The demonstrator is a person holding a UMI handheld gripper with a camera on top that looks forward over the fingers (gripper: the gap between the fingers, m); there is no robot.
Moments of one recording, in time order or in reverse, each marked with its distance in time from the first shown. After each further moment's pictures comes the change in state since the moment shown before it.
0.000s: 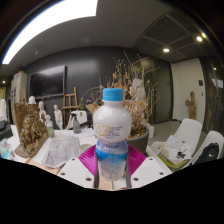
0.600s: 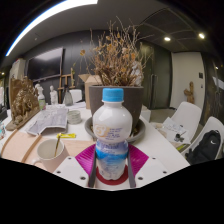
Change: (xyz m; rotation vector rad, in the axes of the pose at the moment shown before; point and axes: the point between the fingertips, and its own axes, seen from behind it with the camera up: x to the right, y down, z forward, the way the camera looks) arm 0.050 0.164 0.021 -0.163 0.031 -0.038
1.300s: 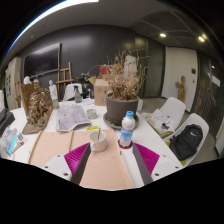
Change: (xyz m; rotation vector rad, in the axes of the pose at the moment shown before) arm -0.094 -0.060 -0.258 -0.153 0.087 0.023
